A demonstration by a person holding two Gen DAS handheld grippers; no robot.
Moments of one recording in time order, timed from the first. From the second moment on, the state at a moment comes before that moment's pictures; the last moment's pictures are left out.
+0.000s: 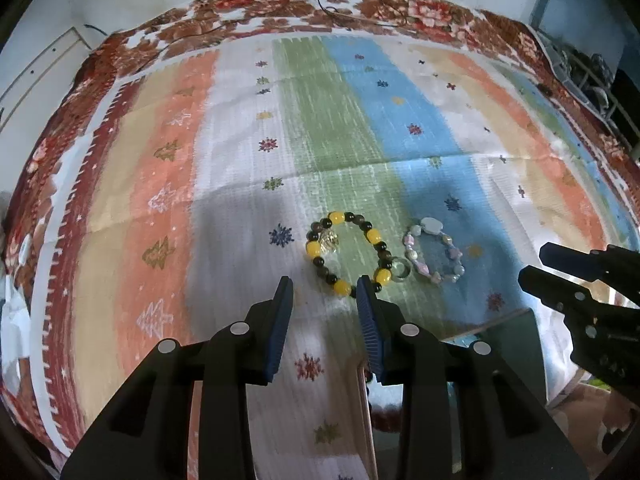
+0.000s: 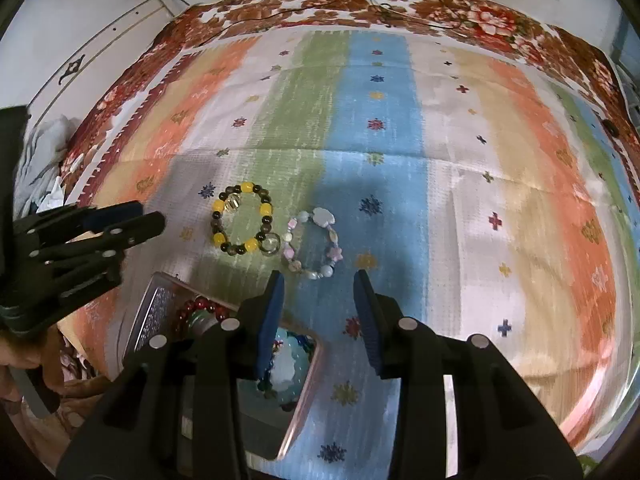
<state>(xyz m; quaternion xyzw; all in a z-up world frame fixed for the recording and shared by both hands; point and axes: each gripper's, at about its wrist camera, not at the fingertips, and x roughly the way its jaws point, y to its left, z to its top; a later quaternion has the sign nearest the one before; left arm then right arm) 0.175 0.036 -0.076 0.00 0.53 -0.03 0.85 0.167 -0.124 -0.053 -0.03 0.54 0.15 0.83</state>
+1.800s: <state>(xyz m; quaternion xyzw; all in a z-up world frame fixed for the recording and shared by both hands) 0.245 0.052 -0.139 0.05 0.58 -0.01 0.82 0.235 -0.113 -0.140 -0.07 0.62 0.14 0.77</state>
